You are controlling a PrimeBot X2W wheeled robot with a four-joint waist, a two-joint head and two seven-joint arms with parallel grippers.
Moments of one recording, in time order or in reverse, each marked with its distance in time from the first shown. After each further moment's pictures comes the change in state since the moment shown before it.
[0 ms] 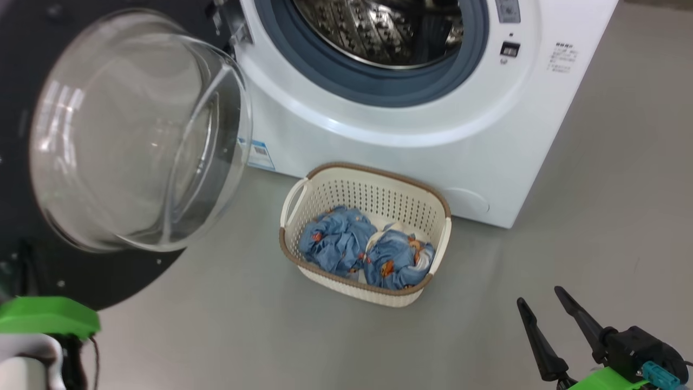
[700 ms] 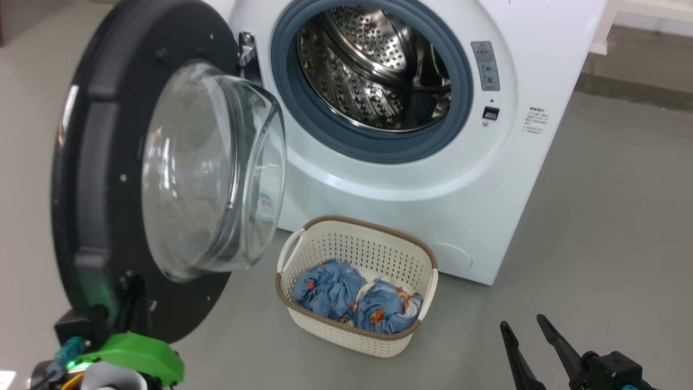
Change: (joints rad) left arm 0.109 -0.039 -0.254 -0.005 0.029 -0.014 0.000; right arm 0.053 0.128 -0.036 0.031 0.000 0.000 0.000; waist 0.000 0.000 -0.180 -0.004
